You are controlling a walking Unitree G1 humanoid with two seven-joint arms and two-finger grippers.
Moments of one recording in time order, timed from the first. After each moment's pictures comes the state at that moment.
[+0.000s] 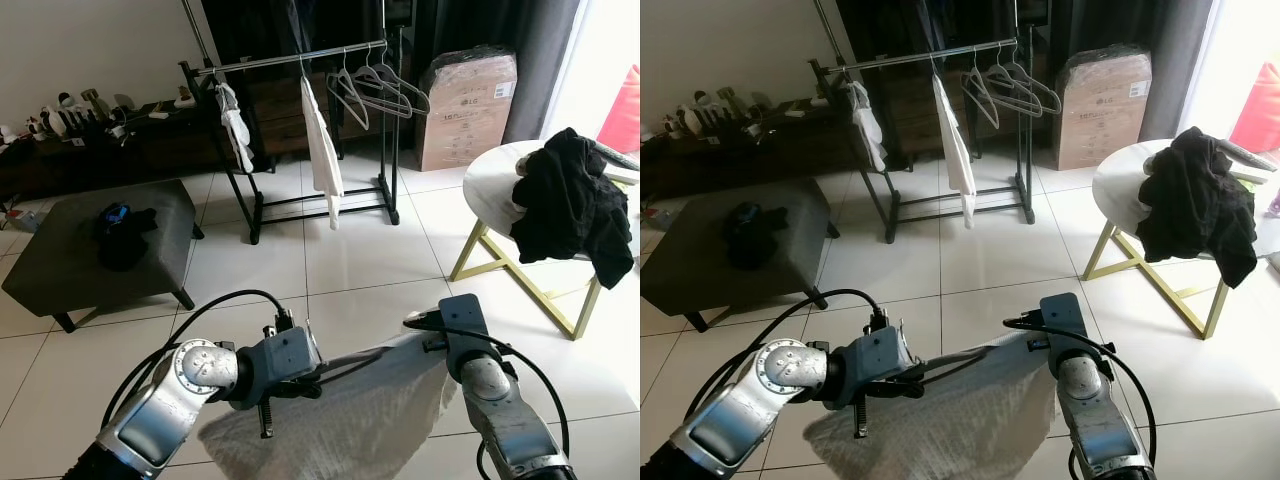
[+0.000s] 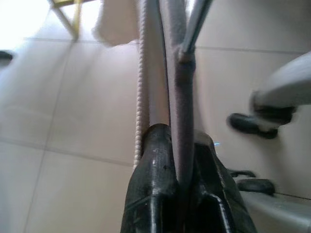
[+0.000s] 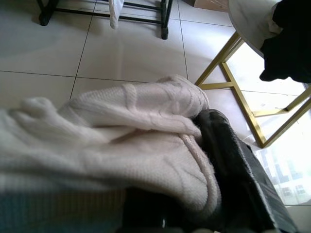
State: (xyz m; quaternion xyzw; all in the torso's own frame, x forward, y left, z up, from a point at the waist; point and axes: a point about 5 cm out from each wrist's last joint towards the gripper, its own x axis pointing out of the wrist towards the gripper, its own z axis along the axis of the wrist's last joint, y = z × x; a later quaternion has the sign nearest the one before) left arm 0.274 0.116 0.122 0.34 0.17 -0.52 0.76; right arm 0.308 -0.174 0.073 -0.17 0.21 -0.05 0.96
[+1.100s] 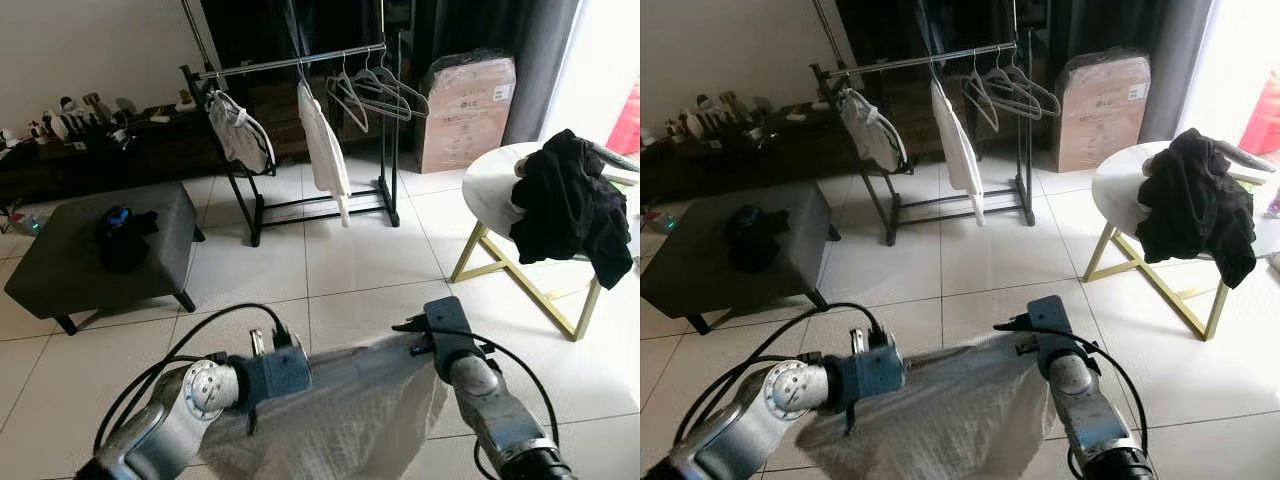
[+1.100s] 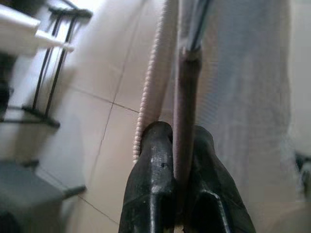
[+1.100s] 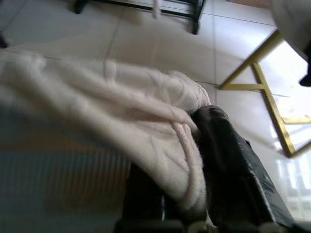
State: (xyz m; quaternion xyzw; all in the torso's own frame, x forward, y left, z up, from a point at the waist) left arm 0.283 0.128 0.107 0.39 0.17 -0.36 0.83; right arm 0.320 -0.172 0.066 -0.17 0.23 0.03 0.96
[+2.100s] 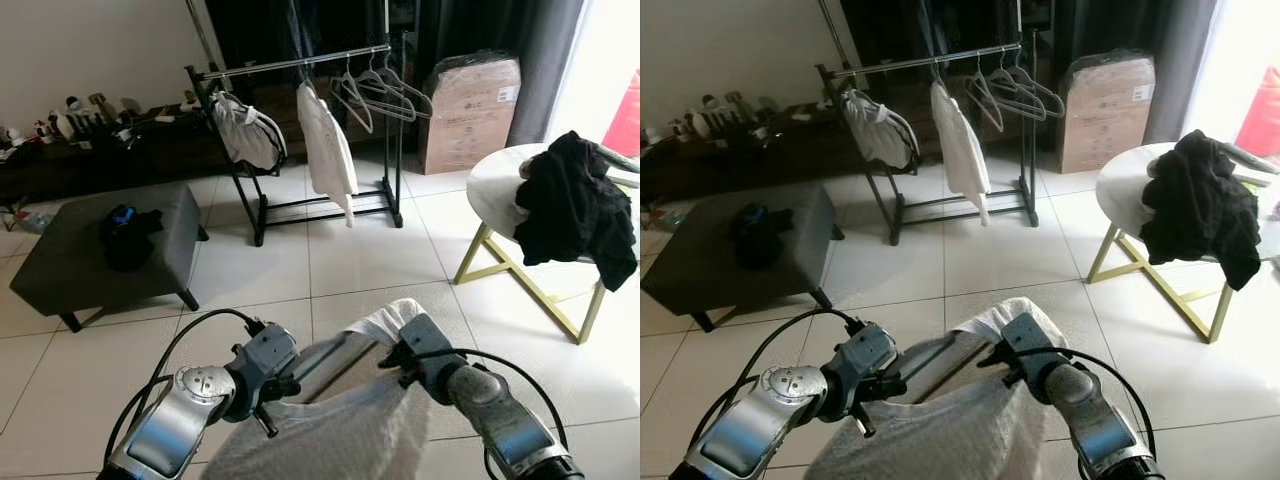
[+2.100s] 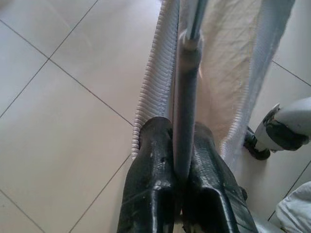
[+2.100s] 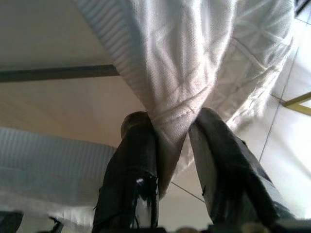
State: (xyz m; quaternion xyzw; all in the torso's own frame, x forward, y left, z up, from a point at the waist) left arm 0.274 0.131 0.099 0.20 0.28 -0.39 0.86; right arm 0.299 -0.153 0.054 -0.21 0.28 0.23 0.91
